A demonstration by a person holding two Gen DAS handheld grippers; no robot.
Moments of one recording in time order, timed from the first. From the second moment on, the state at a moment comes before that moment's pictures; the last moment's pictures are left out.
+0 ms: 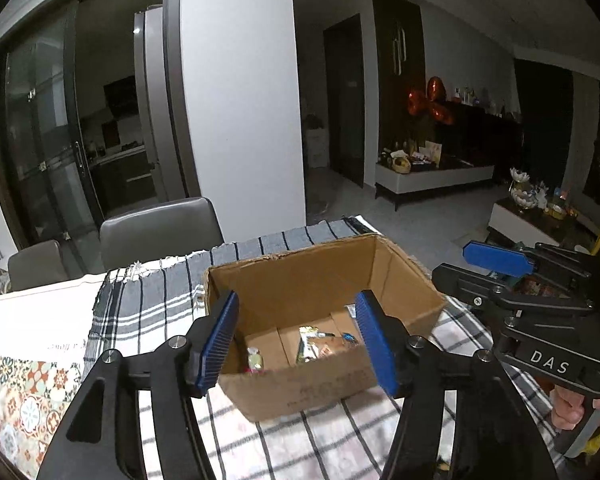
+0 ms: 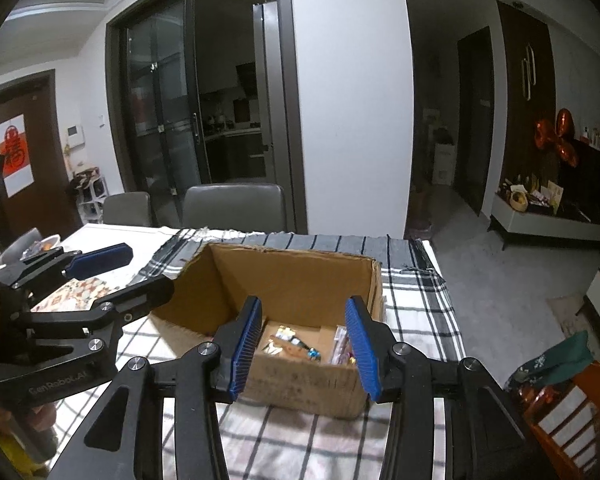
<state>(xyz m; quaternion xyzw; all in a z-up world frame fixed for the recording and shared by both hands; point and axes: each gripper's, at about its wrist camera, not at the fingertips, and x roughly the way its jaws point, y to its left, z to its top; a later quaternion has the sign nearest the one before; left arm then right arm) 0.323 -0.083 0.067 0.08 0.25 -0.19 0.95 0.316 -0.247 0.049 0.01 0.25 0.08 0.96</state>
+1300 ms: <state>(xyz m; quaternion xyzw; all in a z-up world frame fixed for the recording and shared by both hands) 0.186 -0.080 -0.048 0.07 0.38 -0.17 0.91 0.190 -0.240 -0.085 0.02 0.41 0.11 0.90</state>
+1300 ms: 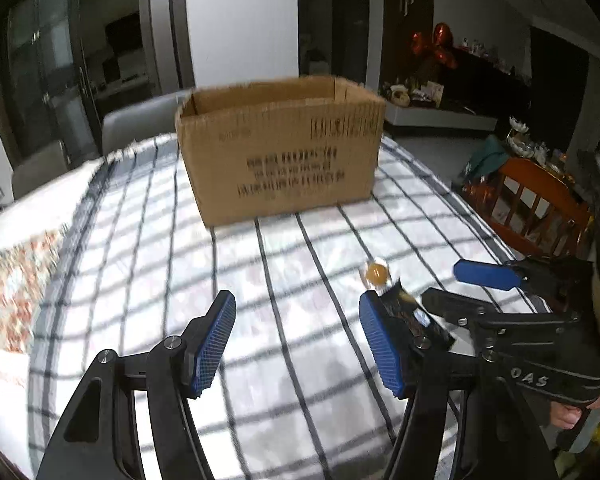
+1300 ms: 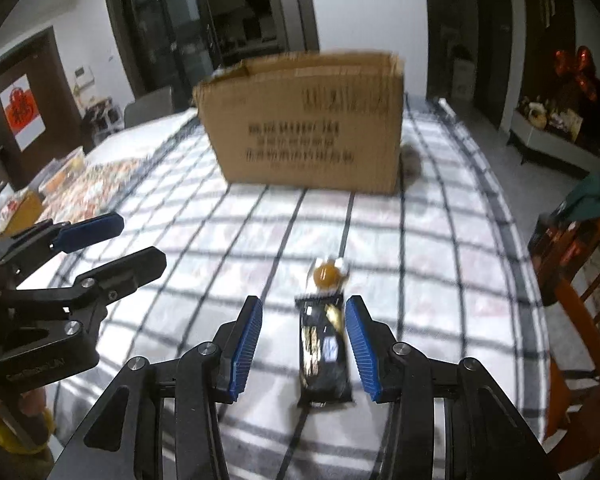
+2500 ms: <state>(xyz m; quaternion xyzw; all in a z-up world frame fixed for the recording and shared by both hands) 0.201 -0.093 -0.112 0.07 0.47 -0.17 0.87 0.207 -0.237 -0.141 -0.02 0.46 0.10 0.88</state>
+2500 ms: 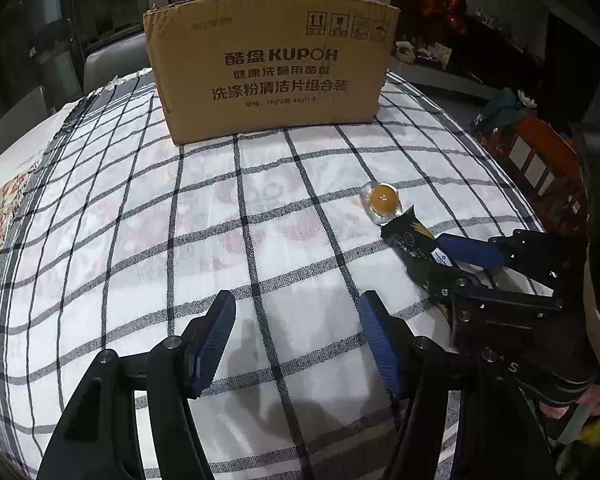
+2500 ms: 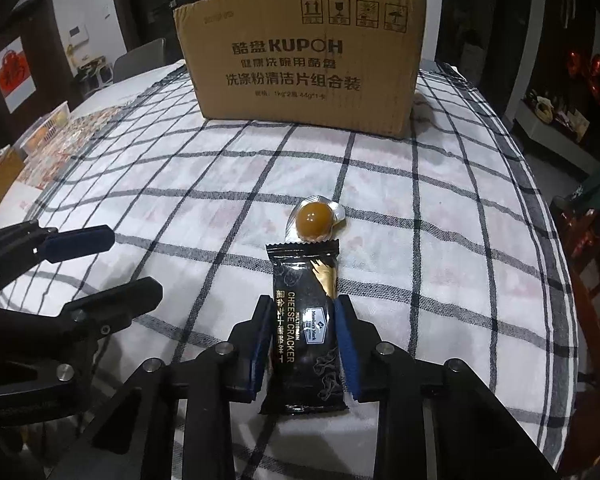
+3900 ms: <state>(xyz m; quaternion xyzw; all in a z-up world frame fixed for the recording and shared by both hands) 0.259 -0.194 -0.126 0.13 0.43 -0.27 0.85 0.206 -0.315 -0.116 0.12 0.40 0.02 0.91</state>
